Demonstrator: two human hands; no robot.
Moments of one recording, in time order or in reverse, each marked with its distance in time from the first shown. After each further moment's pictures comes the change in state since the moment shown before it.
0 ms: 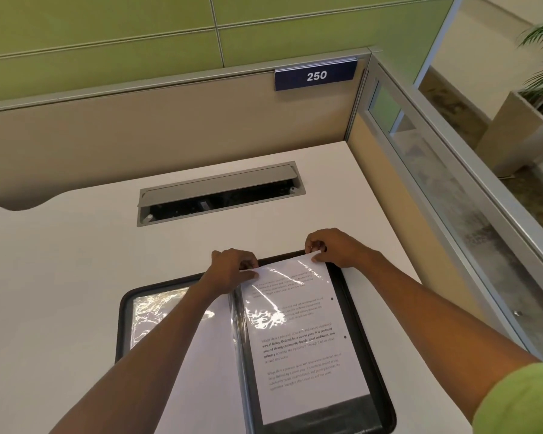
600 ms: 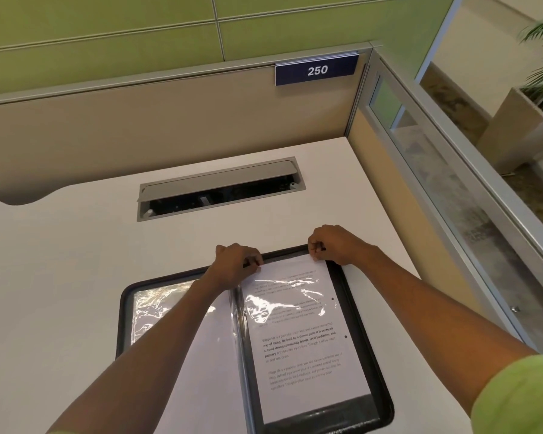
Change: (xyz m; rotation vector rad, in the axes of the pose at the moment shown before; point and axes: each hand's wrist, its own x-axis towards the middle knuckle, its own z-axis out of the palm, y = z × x) left_hand -0.001 0.009 0.005 0.035 0.030 0.062; right_hand -0.001 -0.004 0.001 -0.260 -0.037 -0.058
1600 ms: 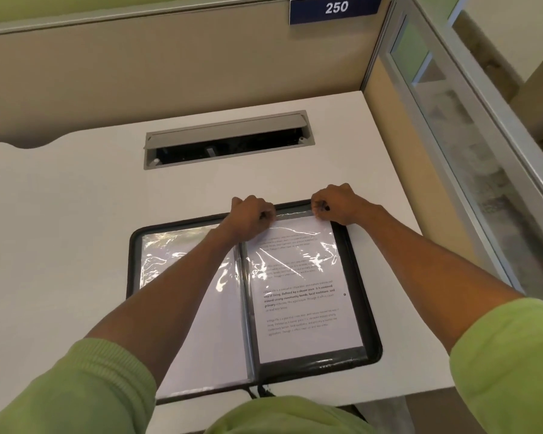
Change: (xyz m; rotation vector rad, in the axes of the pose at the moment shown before) left_hand -0.005 0.026 0.013 0.052 0.013 0.023; right_hand -0.007 -0.001 0.014 -0.033 0.019 0.000
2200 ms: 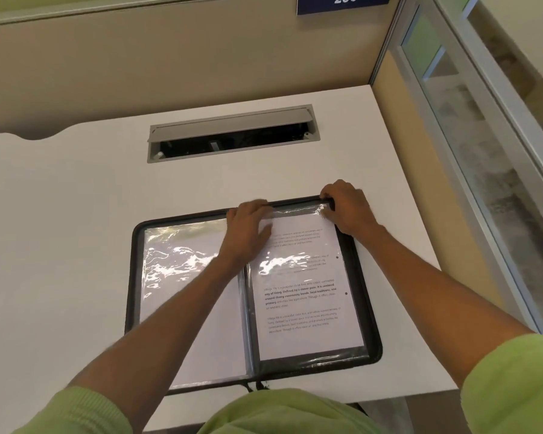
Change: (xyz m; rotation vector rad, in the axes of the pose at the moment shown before) left_hand -0.051 0.010 0.034 -0.080 0.284 -0.075; right_hand -0.017 -0.005 0.028 0.045 0.334 0.160
